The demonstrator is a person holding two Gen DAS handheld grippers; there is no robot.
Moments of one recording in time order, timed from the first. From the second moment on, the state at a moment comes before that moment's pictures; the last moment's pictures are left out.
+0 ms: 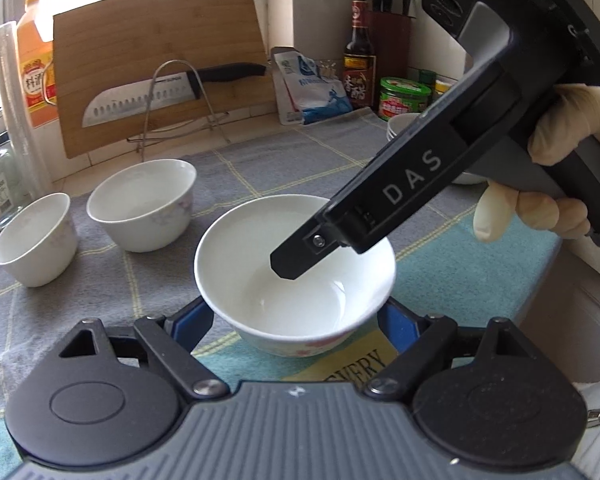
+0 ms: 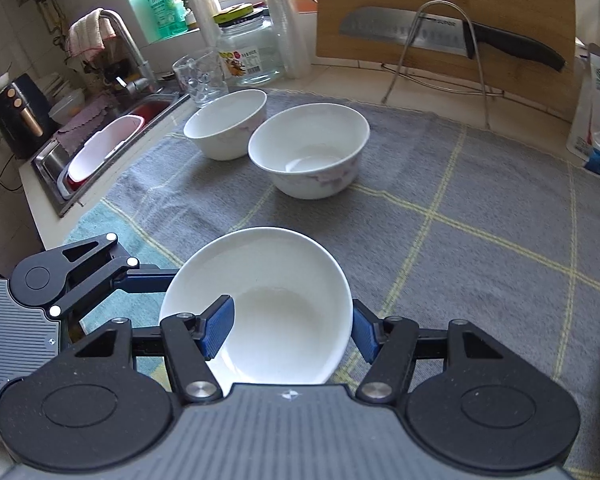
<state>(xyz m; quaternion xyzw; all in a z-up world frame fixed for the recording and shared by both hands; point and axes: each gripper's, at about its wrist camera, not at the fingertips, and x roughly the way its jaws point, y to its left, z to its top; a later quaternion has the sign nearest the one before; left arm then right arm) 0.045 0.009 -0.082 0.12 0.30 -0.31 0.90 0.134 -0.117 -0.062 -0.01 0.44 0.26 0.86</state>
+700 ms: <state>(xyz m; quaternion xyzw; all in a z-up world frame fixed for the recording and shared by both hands) 0.049 0.006 -0.088 0.12 0.31 -0.31 0.89 0.129 -0.118 -0.066 -0.03 0.43 0.25 0.87</state>
